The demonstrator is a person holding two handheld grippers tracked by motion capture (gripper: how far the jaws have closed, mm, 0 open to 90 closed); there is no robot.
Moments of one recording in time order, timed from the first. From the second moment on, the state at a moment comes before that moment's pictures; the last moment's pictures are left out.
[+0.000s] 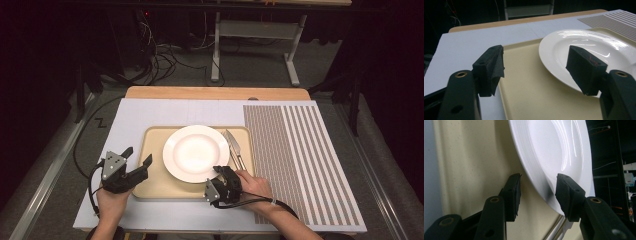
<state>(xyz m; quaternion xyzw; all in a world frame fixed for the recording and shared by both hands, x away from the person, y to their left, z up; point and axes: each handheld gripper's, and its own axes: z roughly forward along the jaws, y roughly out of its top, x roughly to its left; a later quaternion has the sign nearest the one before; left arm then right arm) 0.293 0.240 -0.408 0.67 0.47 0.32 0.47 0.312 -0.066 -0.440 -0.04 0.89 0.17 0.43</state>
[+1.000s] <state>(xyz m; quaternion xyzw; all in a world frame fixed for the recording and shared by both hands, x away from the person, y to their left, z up) 0.293 0.240 -0.408 0.67 0.48 0.32 0.47 0.312 -0.095 -0.442 -0.02 0.88 0.15 0.45</state>
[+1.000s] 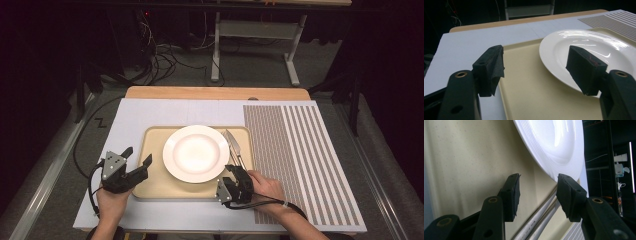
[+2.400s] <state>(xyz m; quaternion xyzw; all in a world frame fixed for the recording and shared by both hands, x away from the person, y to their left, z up) 0.293 0.238 -0.408 0.67 0.48 0.32 0.47 0.309 -0.150 -0.433 0.02 0.86 0.14 0.49</state>
